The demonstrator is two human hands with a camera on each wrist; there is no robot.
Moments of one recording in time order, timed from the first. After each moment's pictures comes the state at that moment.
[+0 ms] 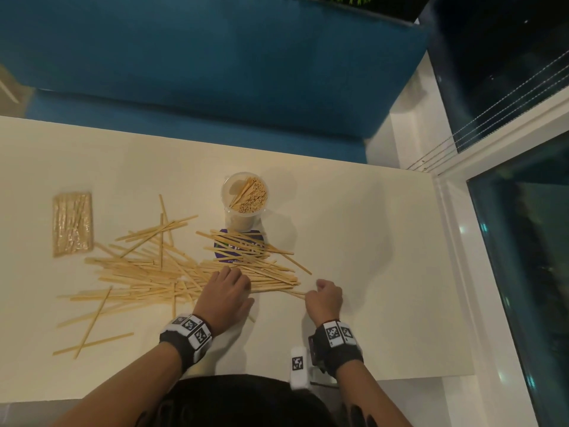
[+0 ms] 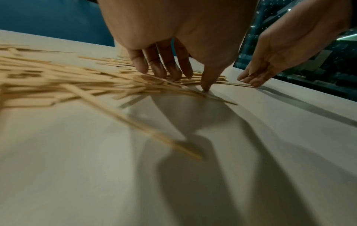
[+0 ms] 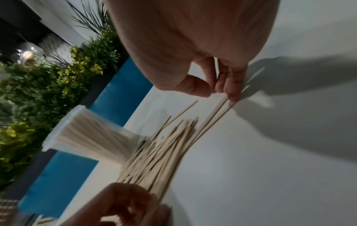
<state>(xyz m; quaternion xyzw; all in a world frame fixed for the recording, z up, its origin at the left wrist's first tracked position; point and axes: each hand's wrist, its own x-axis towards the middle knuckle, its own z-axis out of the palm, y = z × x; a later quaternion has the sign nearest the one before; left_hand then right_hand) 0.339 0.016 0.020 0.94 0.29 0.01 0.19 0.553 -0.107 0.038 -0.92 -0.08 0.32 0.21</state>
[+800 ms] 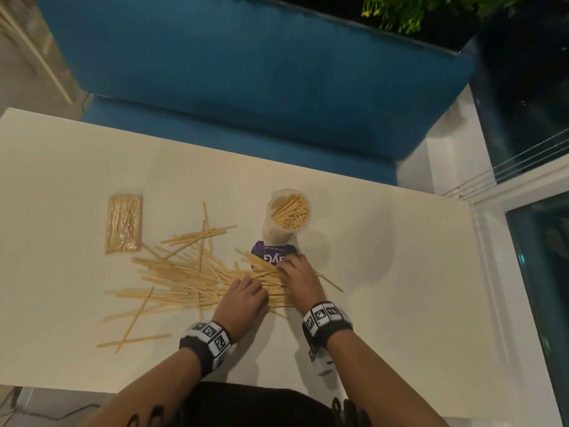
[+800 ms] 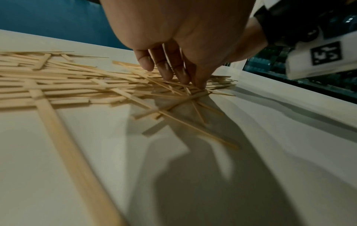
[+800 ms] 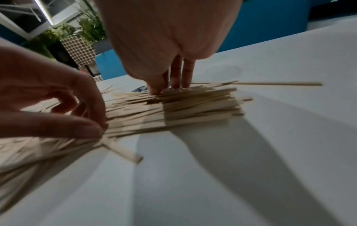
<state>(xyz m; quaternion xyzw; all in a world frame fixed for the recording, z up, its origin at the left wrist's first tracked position) 0.308 0.040 0.011 0.94 0.28 0.04 0.17 0.505 0.003 0.013 -0.72 -0.66 0.18 0.12</state>
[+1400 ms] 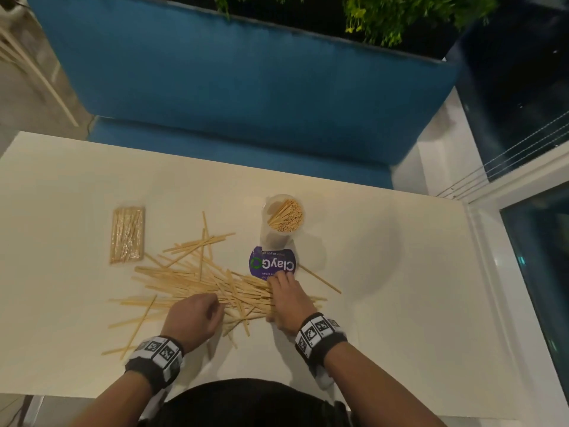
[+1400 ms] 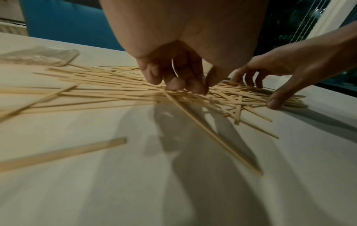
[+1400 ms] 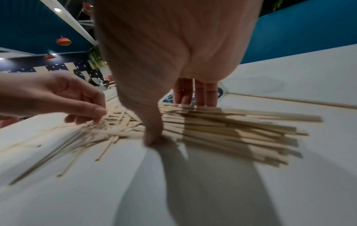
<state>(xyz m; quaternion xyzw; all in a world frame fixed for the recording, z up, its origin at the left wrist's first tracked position) 0.223 0.059 0.035 0.86 0.45 0.00 0.24 0.471 -0.018 0.040 -0.70 -0.67 0.23 -0.05</state>
